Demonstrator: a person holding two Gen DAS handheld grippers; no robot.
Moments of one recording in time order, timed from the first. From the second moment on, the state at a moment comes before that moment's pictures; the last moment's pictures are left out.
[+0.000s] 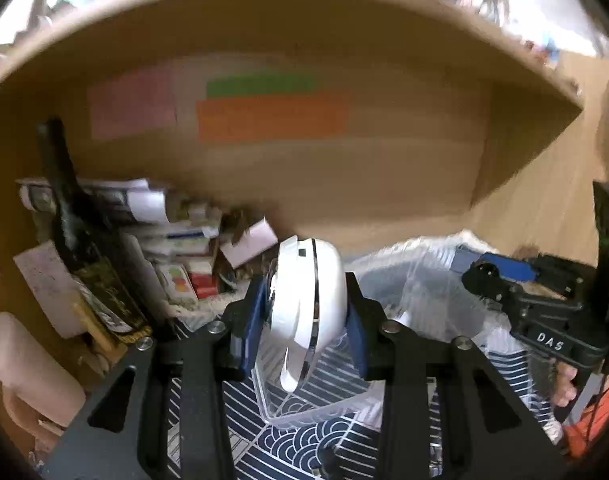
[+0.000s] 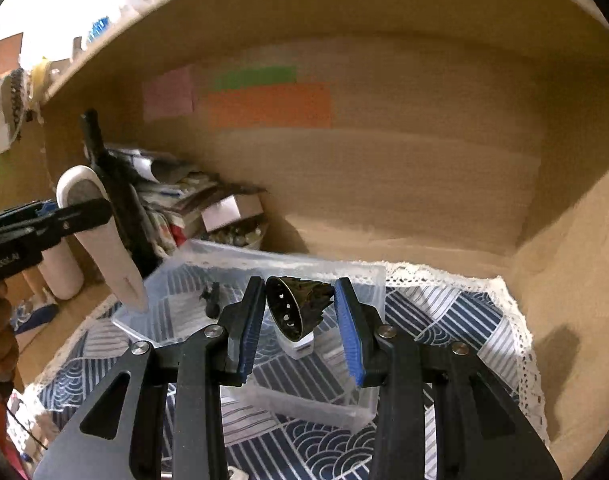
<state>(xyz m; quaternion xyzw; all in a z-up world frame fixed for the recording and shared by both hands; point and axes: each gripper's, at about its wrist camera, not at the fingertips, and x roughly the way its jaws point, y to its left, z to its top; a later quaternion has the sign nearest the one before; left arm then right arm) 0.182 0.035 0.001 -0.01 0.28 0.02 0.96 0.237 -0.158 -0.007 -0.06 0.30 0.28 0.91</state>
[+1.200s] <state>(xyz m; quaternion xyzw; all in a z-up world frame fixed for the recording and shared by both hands) 0.192 0.019 -0.025 -0.04 0.35 -0.01 0.94 0.238 -0.153 -0.011 -0.09 0.33 0.28 0.90</state>
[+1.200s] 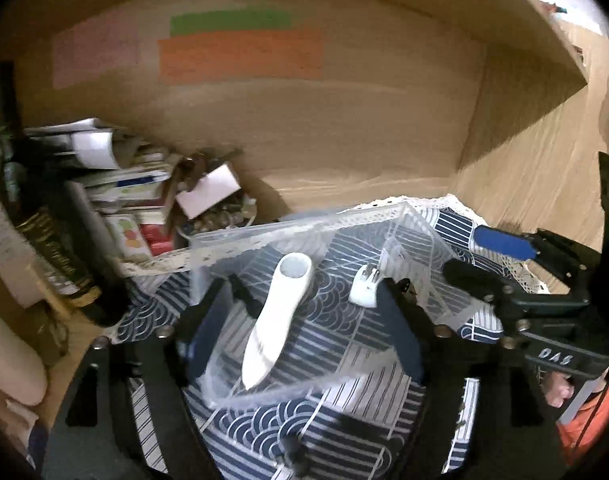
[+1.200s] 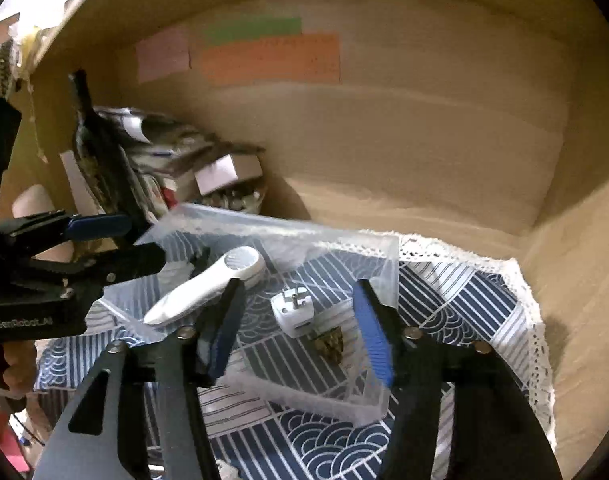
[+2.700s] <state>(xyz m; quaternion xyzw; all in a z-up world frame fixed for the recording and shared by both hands) 0.128 0.018 -0.131 -0.05 0.48 -0.03 0.87 0.157 -0.163 -0.110 -0.13 0.45 0.27 0.84</state>
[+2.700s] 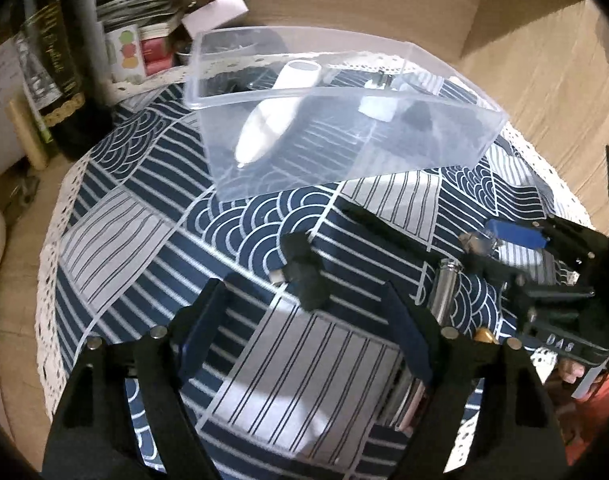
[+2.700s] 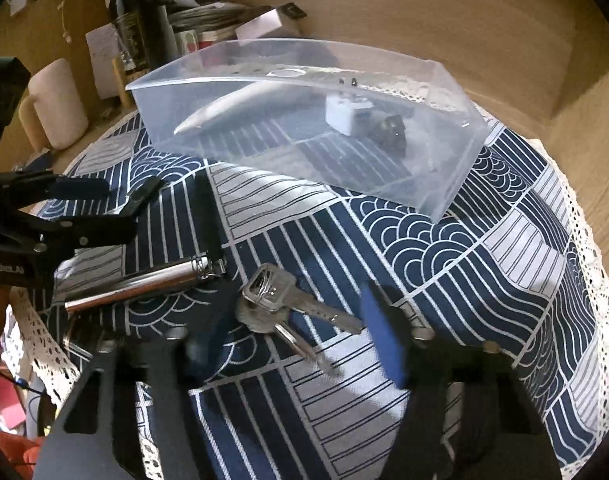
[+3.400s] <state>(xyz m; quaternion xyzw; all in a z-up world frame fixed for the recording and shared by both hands) 0.114 0.014 -0.093 -0.04 0.42 -0.04 0.91 0.160 -0.187 -0.078 -0.09 0.40 0.25 0.88</state>
